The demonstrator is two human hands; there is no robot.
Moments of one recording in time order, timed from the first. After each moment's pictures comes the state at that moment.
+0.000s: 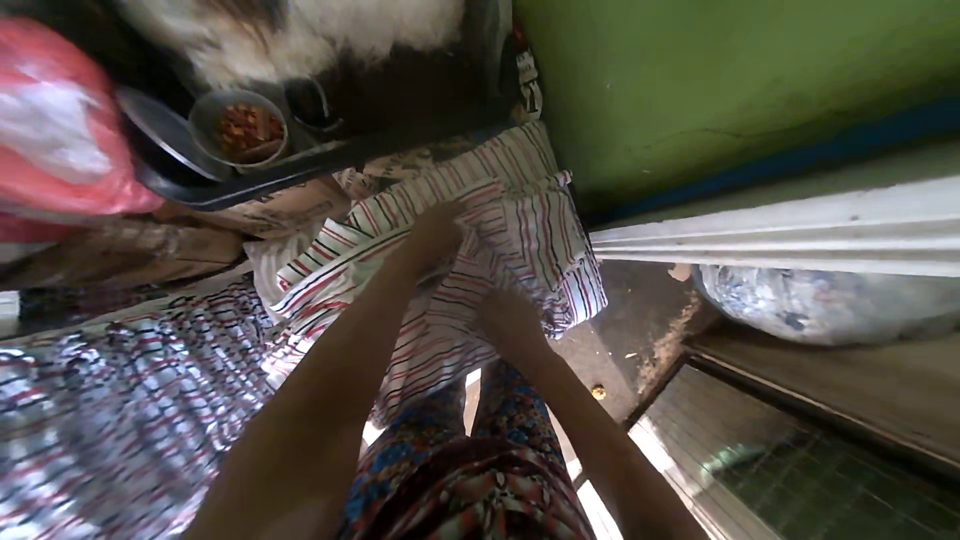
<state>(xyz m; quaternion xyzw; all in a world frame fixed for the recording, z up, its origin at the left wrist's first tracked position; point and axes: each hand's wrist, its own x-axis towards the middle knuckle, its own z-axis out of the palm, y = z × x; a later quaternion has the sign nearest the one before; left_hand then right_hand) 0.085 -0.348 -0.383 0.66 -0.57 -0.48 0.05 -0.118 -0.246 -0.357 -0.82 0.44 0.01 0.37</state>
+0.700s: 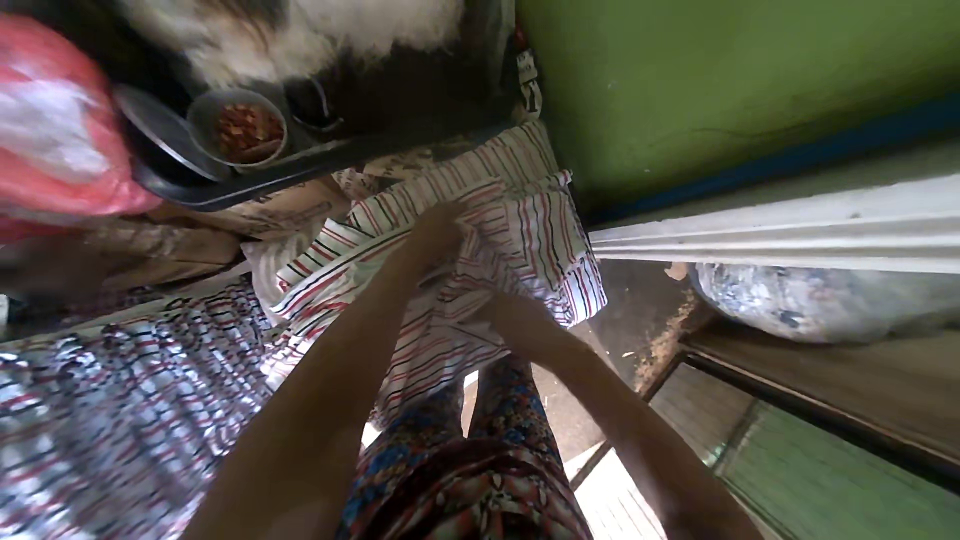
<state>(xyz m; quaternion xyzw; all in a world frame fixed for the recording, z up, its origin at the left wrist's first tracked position) 0.086 -0.348 -0.383 0.66 -0.56 -0.50 0.06 -0.118 -0.286 -0.309 -0.79 0.36 0.22 0.44</state>
